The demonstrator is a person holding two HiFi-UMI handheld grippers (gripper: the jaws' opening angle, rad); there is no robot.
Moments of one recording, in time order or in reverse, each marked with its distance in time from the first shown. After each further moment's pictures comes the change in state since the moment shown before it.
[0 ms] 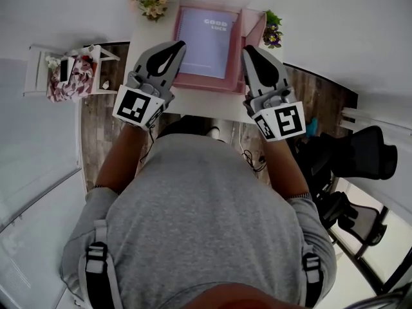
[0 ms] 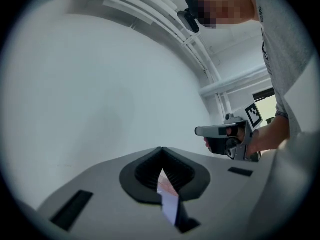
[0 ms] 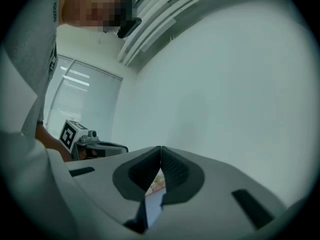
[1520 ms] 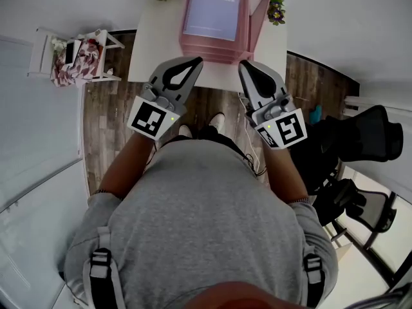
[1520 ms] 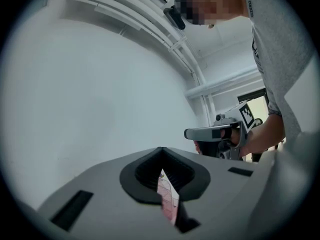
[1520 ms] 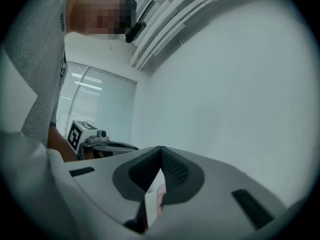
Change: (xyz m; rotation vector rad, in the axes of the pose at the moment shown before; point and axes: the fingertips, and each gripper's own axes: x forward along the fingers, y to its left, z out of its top) left arm -0.121 -0.119 0.008 0.013 -0.022 -0.092; right arm -0.104 0.140 -0.009 0.008 0.012 0.112
